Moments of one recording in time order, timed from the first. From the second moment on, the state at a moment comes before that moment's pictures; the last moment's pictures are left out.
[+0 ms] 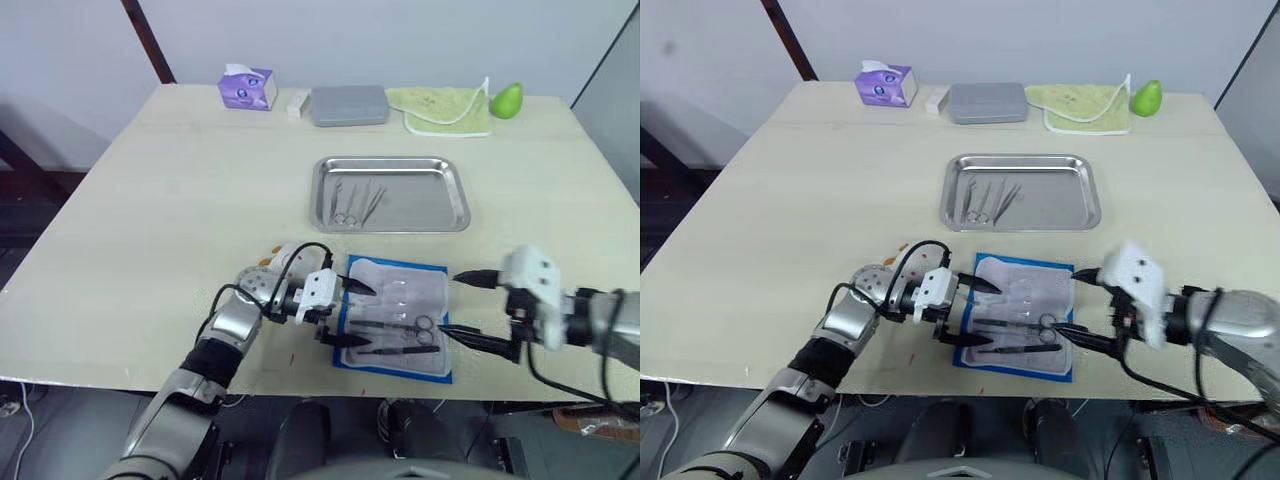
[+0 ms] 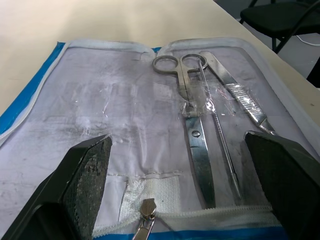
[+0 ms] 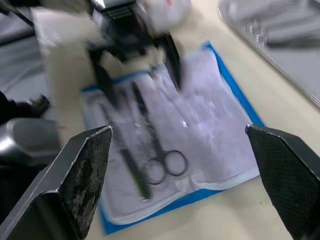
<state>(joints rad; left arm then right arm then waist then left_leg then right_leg) -0.44 0.44 -0.33 0.35 -0.16 -0.21 -1.40 -0.04 -0.99 -0.08 -0.74 0.74 0.81 0.74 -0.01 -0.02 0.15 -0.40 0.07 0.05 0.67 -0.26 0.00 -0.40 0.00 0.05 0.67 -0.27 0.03</state>
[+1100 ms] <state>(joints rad) -0.43 0.46 -0.33 0.29 -0.16 -0.13 -1.37 -0.32 -0.84 0.38 -0.63 0.40 0.96 0.71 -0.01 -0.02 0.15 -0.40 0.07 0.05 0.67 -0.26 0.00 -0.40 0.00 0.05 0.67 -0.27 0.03</state>
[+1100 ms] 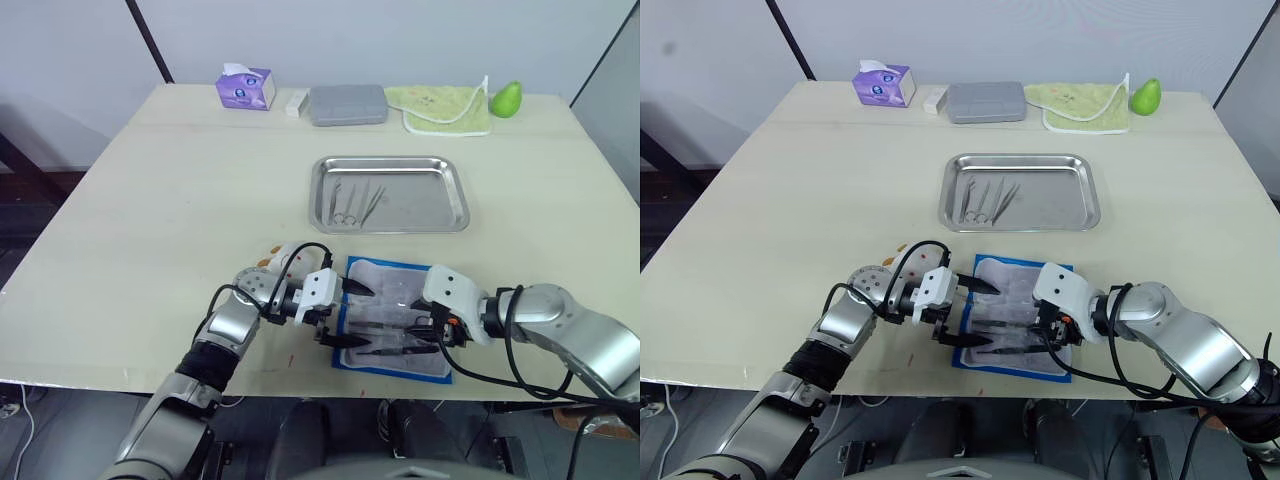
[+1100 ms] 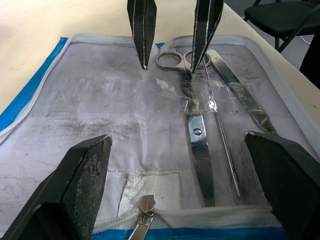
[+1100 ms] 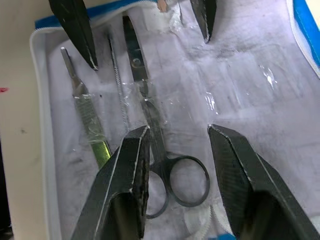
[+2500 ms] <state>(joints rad) -0.41 0.47 -0.33 0.26 -0.15 -0.10 -1.35 -0.35 -0.81 0.53 -0.65 0.18 0.95 0.76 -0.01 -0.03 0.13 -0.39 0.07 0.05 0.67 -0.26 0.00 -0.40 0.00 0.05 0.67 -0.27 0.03</state>
